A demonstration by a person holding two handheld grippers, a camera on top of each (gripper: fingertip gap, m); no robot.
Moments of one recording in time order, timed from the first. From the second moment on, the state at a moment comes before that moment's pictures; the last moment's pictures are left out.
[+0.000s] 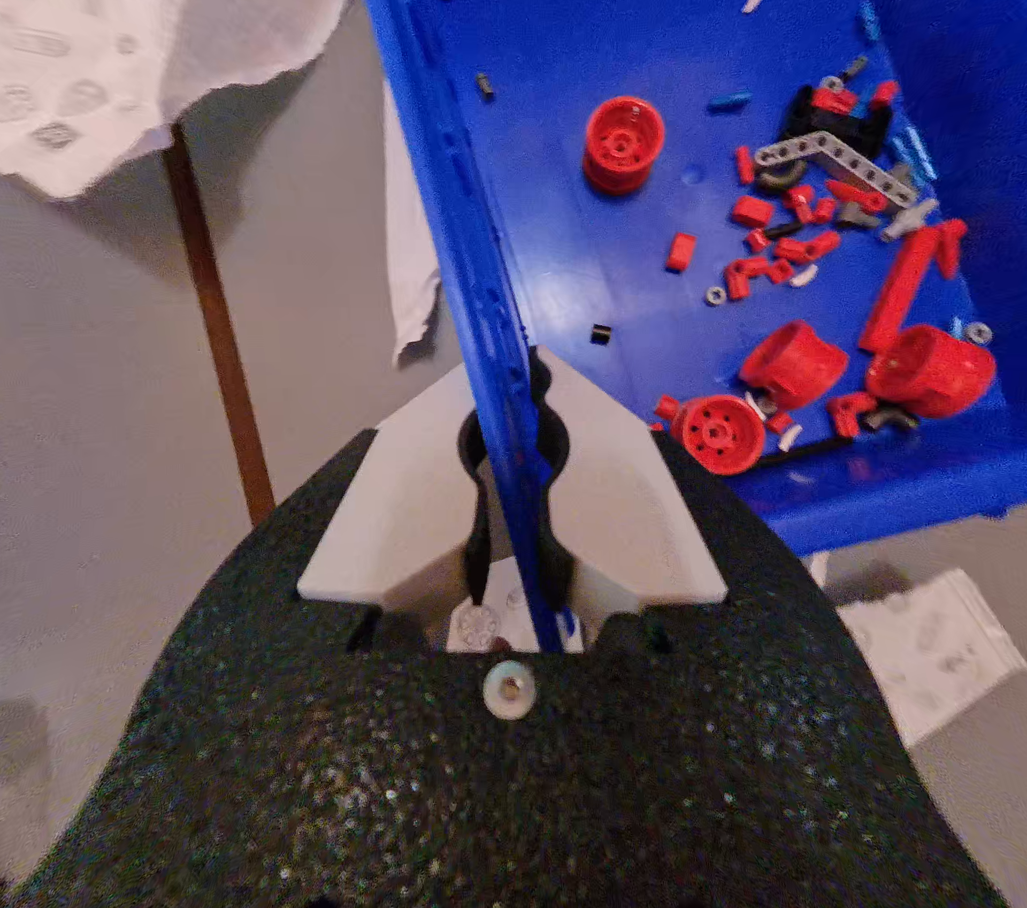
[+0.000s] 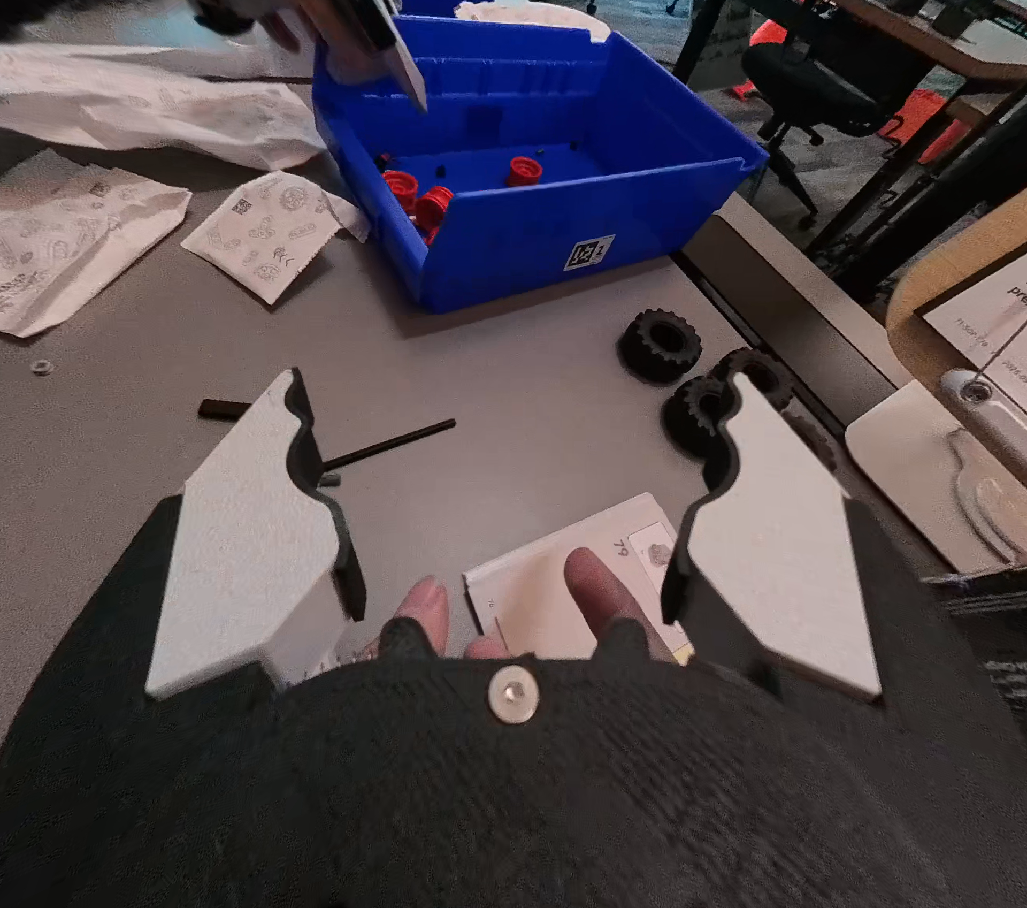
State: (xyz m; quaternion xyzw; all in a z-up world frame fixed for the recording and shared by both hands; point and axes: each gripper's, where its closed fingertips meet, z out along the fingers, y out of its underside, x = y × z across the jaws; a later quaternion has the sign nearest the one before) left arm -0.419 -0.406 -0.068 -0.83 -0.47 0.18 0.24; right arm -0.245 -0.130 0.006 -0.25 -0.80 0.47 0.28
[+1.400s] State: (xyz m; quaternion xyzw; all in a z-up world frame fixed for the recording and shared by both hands) left arm -0.356 -0.442 0.150 -0.59 -0.49 0.49 0.41; right arm -0.189 -0.087 0.016 -0.25 -0.74 0.60 0.19
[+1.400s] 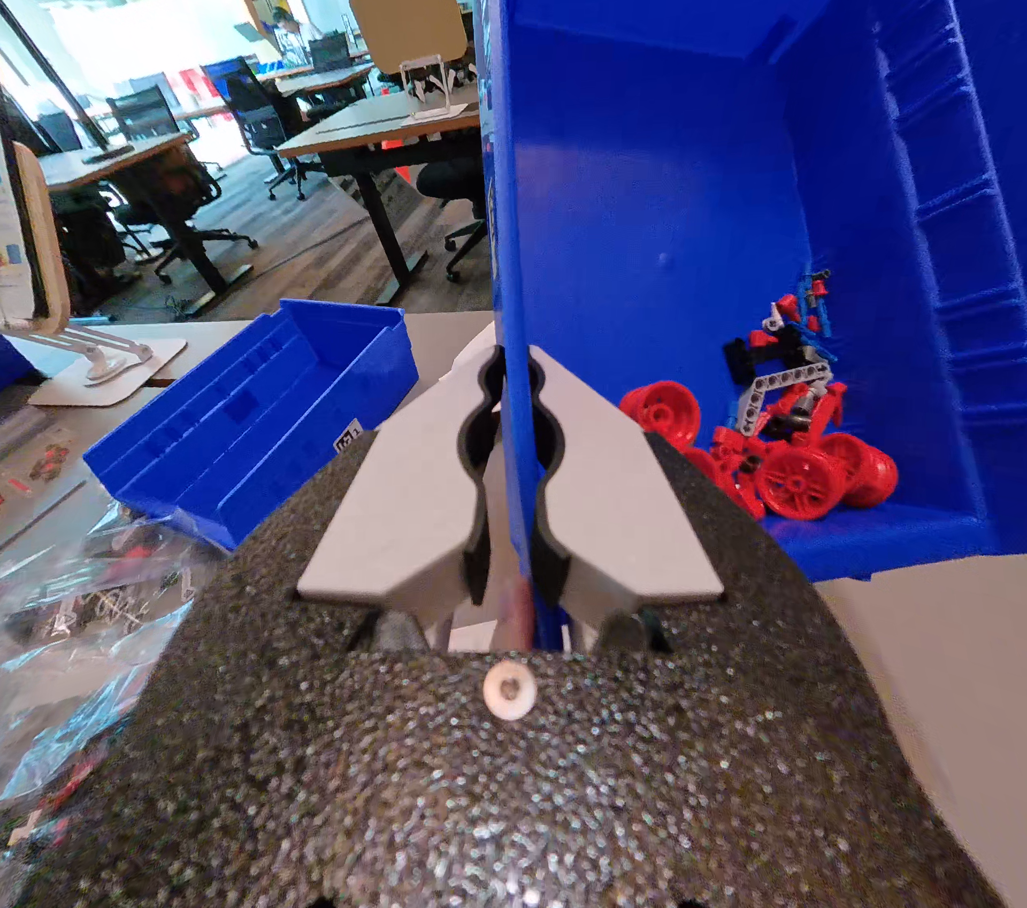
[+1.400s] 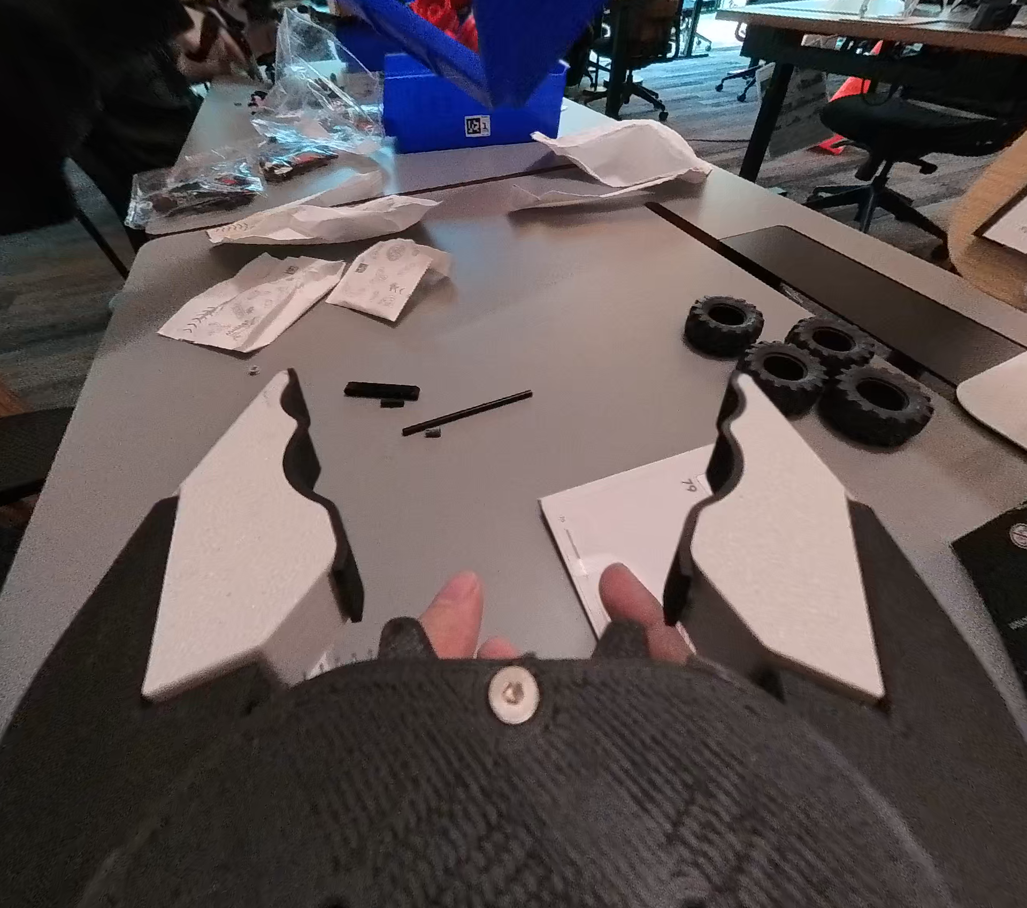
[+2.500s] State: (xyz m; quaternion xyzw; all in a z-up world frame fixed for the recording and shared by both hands) left arm -0.366 -0.370 -0.062 -0.72 -0.57 0.19 0.34; right arm -0.197 -0.085 0.008 -0.29 -0.71 0.62 0.14
